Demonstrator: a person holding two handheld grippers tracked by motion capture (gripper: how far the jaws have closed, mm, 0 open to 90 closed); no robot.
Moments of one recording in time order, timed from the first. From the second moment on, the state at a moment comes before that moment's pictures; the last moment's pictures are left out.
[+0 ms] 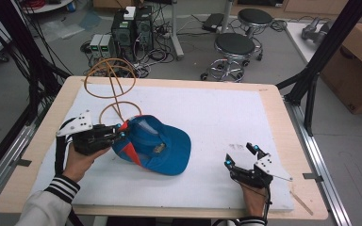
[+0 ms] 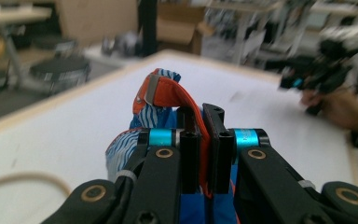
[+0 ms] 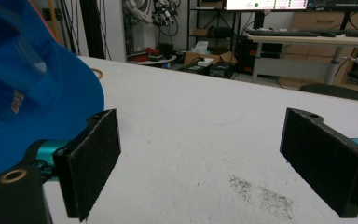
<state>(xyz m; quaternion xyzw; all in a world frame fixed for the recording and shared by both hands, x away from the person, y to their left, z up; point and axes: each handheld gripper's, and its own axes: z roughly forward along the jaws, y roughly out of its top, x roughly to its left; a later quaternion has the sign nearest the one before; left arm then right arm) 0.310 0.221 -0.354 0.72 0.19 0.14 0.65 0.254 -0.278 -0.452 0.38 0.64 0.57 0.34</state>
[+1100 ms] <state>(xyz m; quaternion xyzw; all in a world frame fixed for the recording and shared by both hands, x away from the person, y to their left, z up) 0.294 0.257 -0.288 0.71 0.18 0.19 0.66 0.254 -0.278 -0.452 0.38 0.64 0.57 0.34</state>
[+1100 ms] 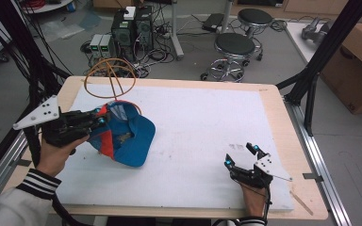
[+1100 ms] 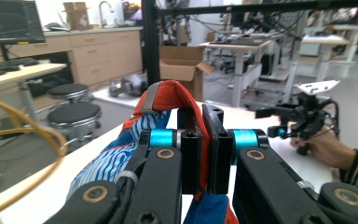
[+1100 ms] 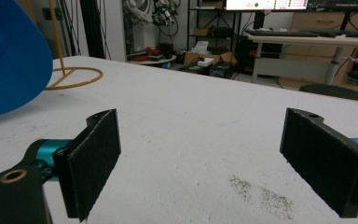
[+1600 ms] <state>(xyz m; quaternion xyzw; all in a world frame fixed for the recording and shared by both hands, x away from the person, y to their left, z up) 0.288 0.273 -0.287 0.74 0.20 0.21 0.61 0.254 -0.277 -0.452 0.38 0.64 0.57 0.34</state>
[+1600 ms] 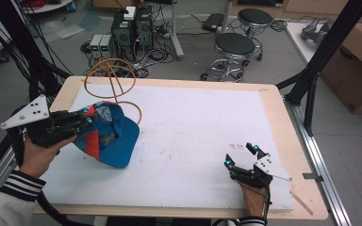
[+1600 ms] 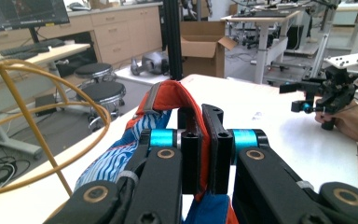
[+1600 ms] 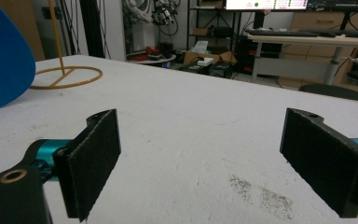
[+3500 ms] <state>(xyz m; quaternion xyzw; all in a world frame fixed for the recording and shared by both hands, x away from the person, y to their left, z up) 0.293 0.104 -0.335 0.79 0.16 0.08 0.58 0.253 -0.278 -0.452 0.39 0.64 0.57 0.34</state>
